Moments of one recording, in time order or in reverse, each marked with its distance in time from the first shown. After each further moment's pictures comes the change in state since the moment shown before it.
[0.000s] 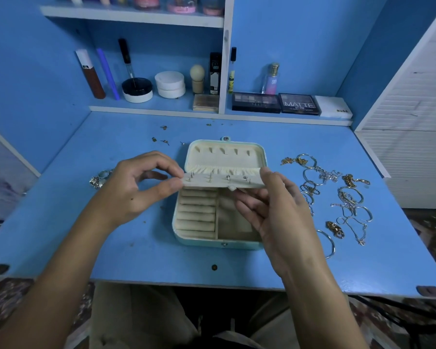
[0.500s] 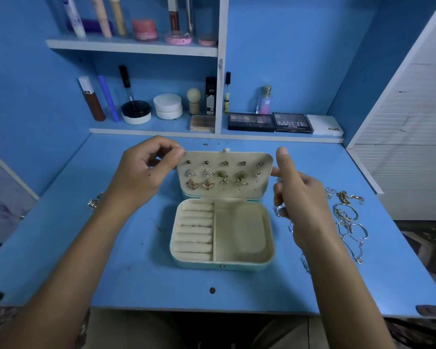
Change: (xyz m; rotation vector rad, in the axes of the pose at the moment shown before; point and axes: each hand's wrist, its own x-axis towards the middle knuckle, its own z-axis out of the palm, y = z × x) left_hand 0.056 -0.001 0.003 0.016 0.276 -0.014; right_hand 0.041 -0.043 -0.012 -0.540 0.133 -0.216
